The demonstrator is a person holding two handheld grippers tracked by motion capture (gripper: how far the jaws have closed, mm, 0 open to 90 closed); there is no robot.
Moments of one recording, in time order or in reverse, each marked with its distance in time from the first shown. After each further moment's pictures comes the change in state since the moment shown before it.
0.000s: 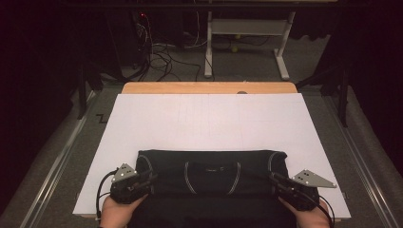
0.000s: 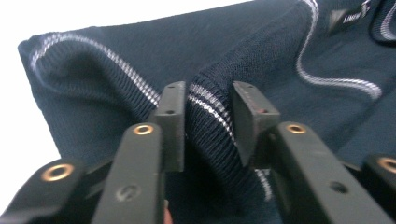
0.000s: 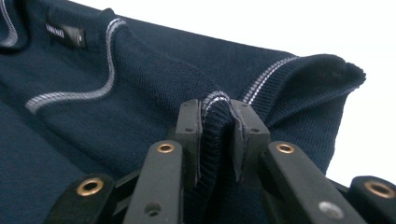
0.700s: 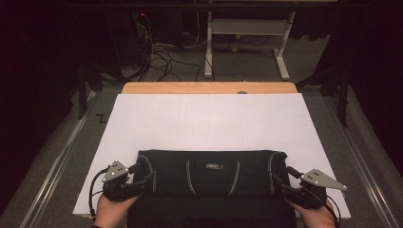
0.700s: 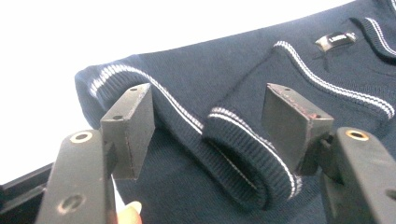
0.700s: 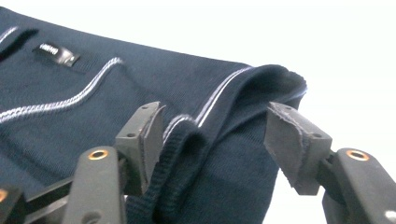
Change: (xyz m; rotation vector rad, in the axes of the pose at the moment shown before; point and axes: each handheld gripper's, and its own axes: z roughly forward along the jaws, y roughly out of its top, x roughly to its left) left arm 0.012 0.004 -0.016 -0.104 0.033 0.040; right arm -0.017 -0.004 -0.008 -0.088 -0.063 0.039
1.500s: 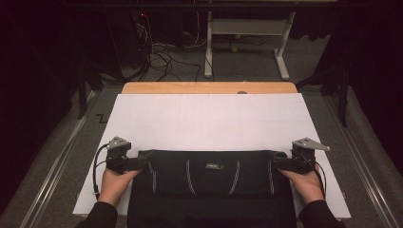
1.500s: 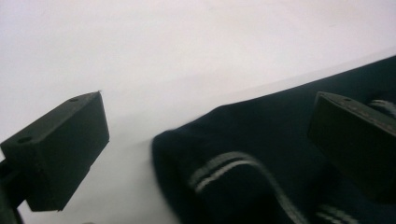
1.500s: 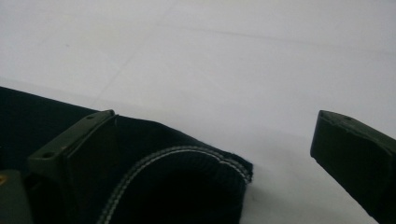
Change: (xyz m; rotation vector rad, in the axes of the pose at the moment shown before) left arm 0.057 0.036 0.045 0.087 0.069 -0.161; right arm -0.043 0.042 0.073 0.114 -0.126 0.099
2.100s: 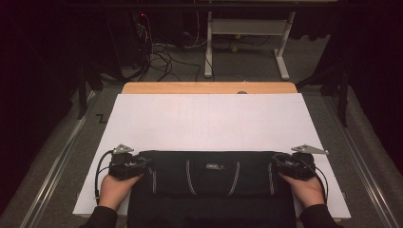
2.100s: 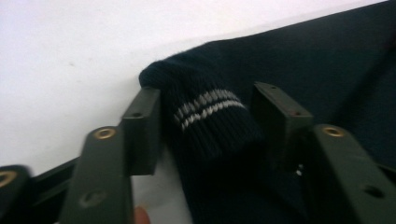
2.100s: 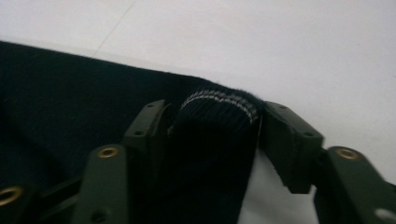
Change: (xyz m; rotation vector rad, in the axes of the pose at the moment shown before) left arm -0.009 -0.017 0.003 0.123 -0.013 0.015; right arm 0.003 -0.018 -0.005 0.113 0.042 0.033
